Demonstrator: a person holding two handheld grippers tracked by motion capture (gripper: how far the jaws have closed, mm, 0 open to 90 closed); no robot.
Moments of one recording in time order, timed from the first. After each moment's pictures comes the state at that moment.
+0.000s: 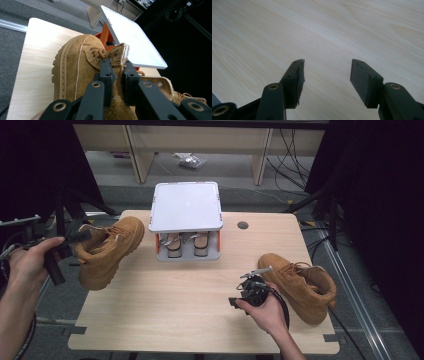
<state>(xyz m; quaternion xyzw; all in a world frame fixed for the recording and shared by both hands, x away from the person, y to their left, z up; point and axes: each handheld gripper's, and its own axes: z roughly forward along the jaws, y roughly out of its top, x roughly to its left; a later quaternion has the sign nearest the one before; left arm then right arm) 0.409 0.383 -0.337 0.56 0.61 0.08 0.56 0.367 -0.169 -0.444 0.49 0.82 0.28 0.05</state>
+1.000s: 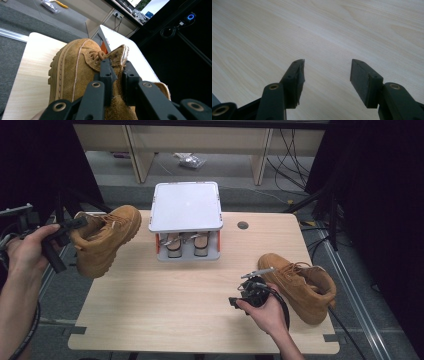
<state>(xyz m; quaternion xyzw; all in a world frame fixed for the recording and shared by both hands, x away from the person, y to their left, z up) 0.427 0.388 -0.321 0.52 0.61 0.08 0.59 0.365 -0.170 -0.445 0.49 0.82 0.29 0.05</state>
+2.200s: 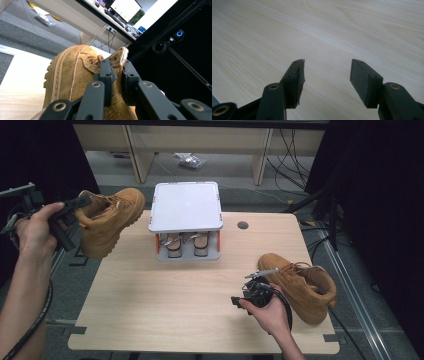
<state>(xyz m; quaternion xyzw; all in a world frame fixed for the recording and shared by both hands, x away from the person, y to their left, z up) 0.463 0.375 -0.294 0.48 0.60 0.10 0.63 0.364 -0.178 -0.446 0.50 0.80 0.31 0.05</state>
